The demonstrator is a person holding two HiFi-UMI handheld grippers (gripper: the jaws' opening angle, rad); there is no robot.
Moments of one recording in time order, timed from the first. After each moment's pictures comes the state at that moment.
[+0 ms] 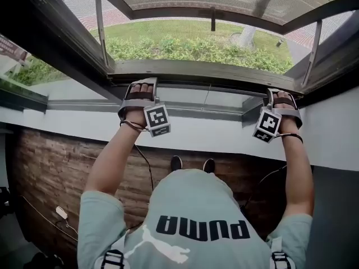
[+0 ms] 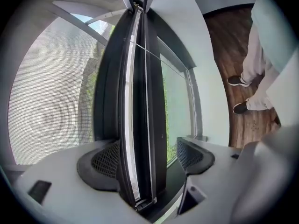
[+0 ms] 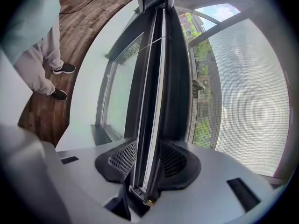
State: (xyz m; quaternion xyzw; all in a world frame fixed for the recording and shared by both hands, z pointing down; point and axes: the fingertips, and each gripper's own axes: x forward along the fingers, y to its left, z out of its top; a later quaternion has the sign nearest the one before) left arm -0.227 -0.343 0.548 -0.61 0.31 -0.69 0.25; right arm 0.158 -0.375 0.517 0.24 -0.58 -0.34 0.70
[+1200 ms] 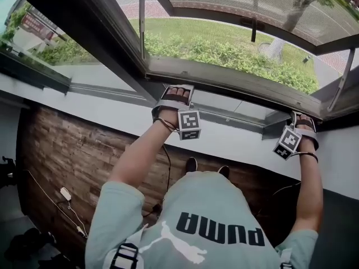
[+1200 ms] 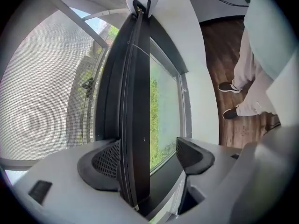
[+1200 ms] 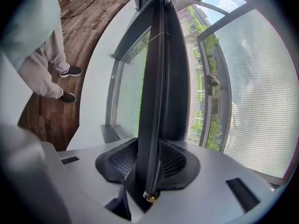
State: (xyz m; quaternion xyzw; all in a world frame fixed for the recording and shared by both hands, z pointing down) left arm -0.232 -0.330 0.592 -0.64 0.27 -0.69 0.22; right arm 0.154 -0.365 0.558 0.21 -0.59 -0.29 0.73
